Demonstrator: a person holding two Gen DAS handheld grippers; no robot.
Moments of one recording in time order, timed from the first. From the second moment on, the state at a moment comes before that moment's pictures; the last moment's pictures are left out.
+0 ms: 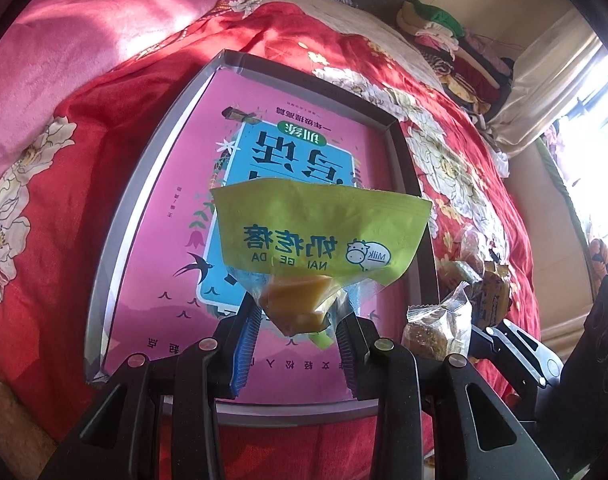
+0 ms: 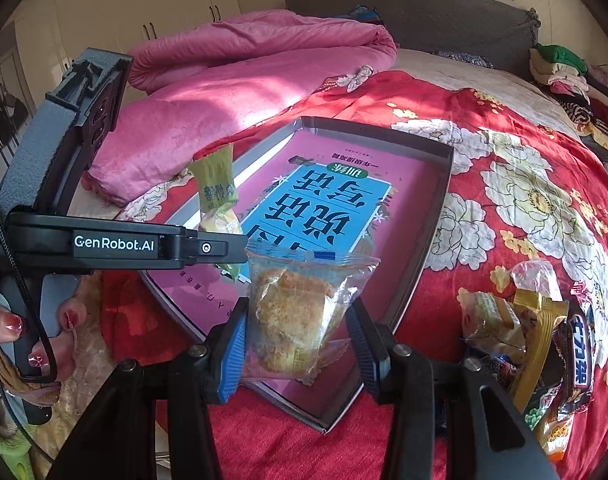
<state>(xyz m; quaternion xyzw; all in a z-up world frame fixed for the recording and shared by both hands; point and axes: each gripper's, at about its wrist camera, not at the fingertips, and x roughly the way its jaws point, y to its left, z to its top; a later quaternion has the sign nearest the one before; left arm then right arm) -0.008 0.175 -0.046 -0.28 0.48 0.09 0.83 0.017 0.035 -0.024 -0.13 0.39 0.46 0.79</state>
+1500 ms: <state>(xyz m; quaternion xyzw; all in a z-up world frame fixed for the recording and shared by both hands) -0.006 0.158 -0.059 -0.22 0.53 0.11 0.81 0.016 0.039 -0.041 -0.15 0.40 0.44 0.79</state>
